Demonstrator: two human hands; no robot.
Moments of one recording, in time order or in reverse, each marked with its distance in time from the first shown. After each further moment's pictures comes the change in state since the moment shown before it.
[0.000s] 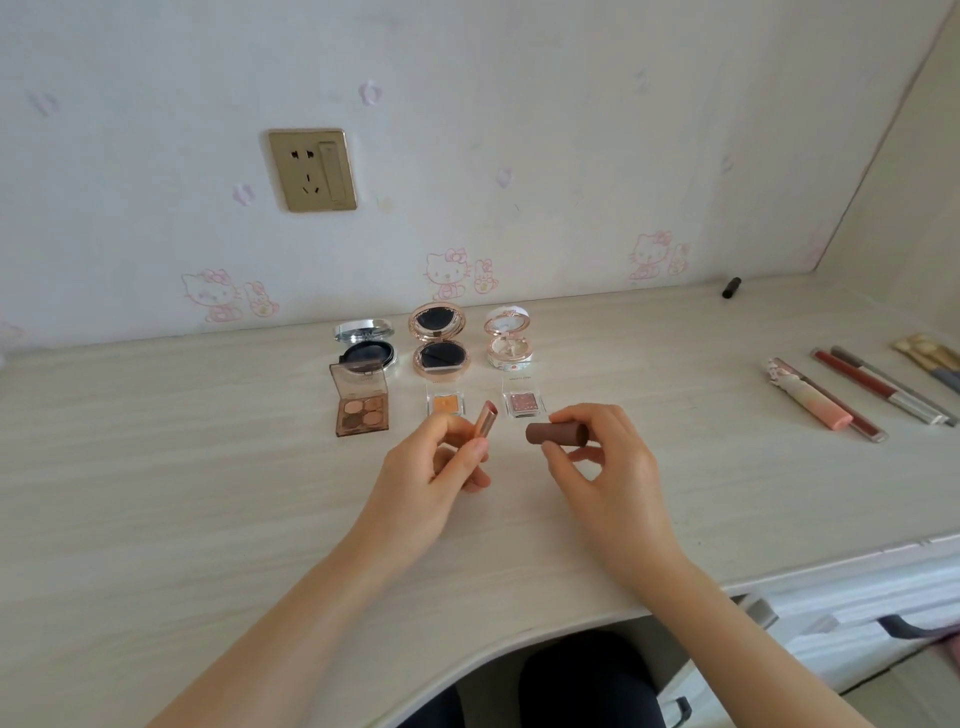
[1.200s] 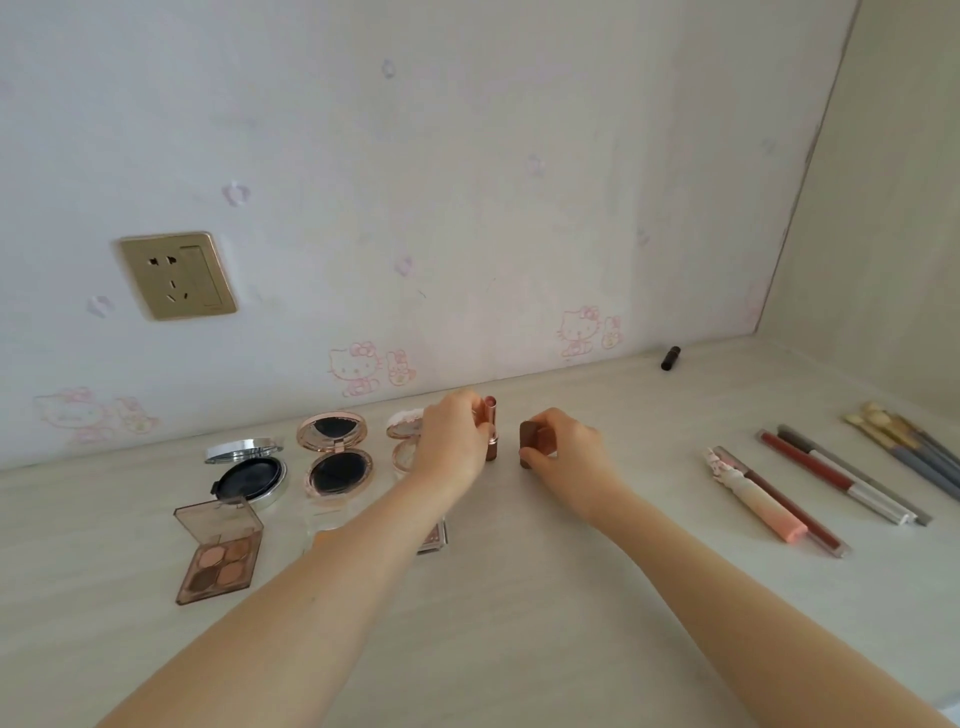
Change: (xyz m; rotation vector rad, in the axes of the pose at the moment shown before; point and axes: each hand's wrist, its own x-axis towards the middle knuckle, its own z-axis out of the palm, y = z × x) left_hand 0.203 0.021 0.117 0.508 0.134 -0.087; right_hand 0.159 0.132 -0.036 -0.179 -0.190 0.278
